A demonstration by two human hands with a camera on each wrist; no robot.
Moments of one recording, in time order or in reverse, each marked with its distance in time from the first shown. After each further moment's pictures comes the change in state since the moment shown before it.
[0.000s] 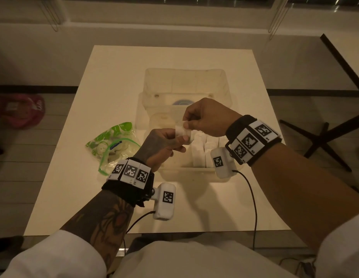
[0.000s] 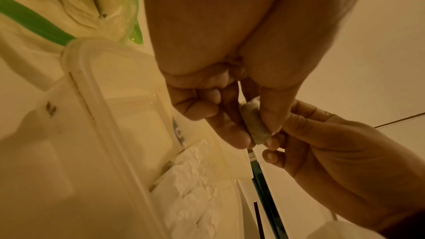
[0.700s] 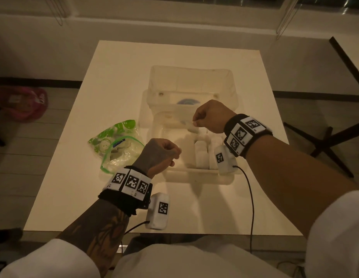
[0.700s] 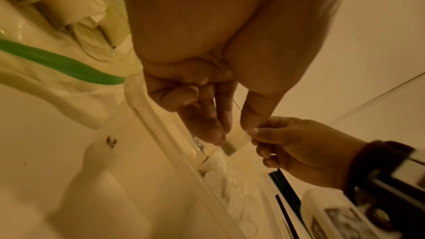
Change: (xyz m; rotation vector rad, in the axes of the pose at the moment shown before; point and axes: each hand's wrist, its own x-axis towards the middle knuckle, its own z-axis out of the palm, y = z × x) left_hand -0.007 -0.018 -0.008 0.238 0.095 -0.134; right_hand 0.034 0.031 0.013 -0.071 0.059 0.195
